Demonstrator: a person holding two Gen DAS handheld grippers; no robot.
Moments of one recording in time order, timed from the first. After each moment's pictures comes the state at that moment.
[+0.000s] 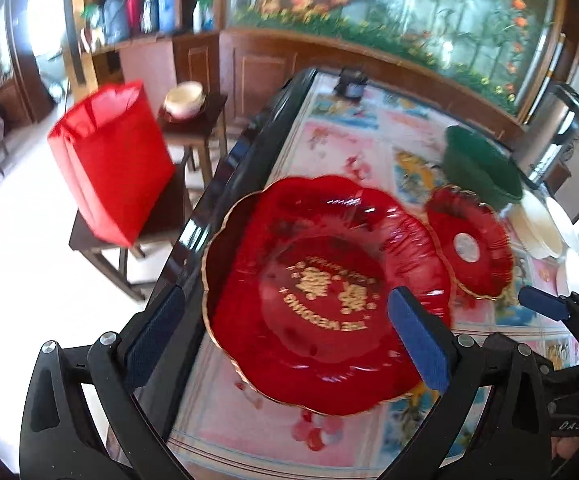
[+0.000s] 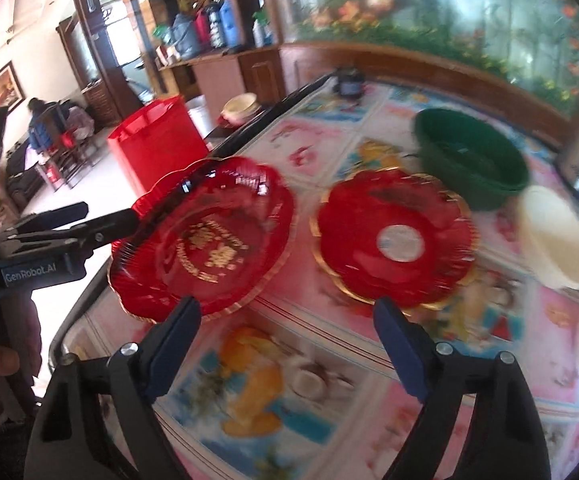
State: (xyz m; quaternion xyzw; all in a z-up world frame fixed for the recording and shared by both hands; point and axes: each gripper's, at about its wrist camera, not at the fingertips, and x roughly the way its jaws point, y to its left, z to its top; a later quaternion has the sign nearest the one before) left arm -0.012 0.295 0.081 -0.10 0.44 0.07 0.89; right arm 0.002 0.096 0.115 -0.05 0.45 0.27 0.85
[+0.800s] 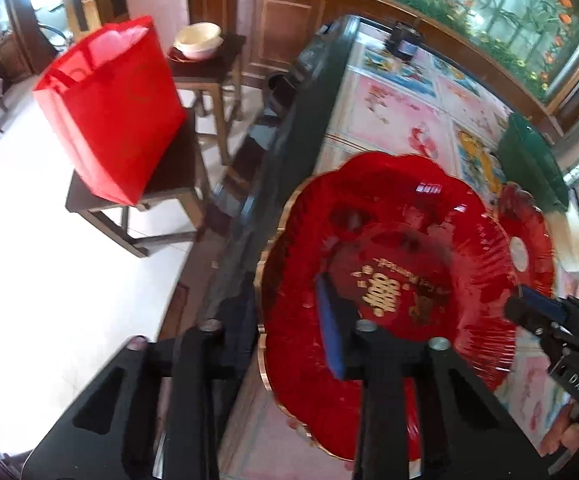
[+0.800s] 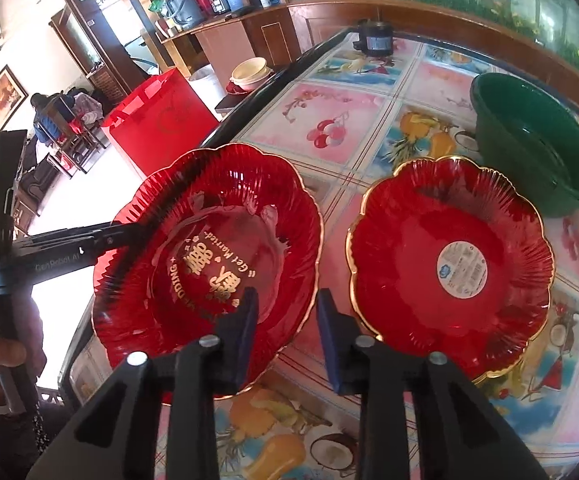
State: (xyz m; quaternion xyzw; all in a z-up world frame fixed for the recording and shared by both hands) left arm 0.036 0.350 0.042 -0.13 0.53 0.08 0.84; right arm 0.051 0.122 0.096 -0.03 0.51 0.29 0.81
